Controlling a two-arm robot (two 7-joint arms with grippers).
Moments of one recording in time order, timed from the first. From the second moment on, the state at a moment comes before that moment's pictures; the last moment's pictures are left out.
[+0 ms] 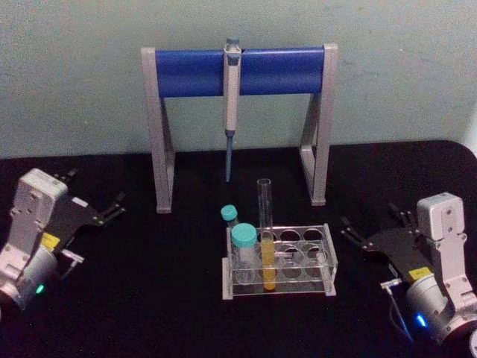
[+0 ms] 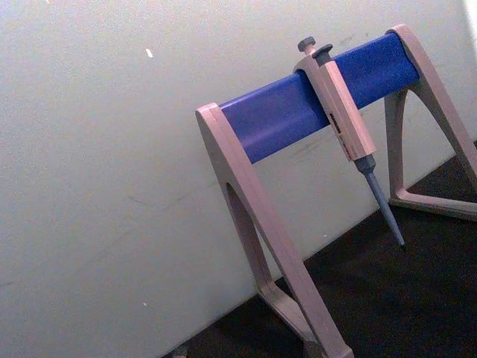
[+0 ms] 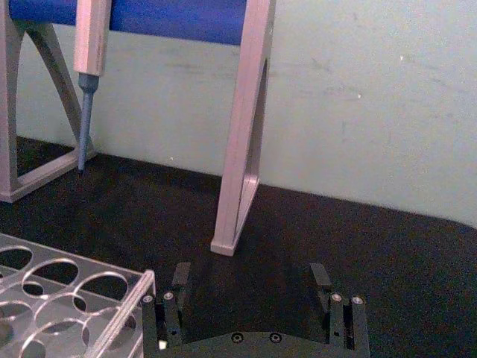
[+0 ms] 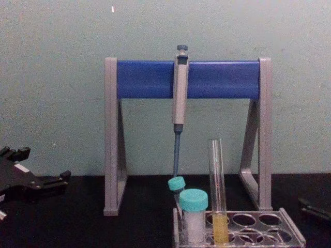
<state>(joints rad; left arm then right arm) -0.20 0.60 0.45 -1.41 -0.25 -0.12 0.03 -0.01 0.28 -0.20 -1.52 0.14 -0.03 0.06</state>
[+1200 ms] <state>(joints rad) -0.20 0.60 0.45 -1.41 -0.25 -0.12 0.03 -0.02 0.27 -0.19 -1.51 0.14 -0.02 0.08</state>
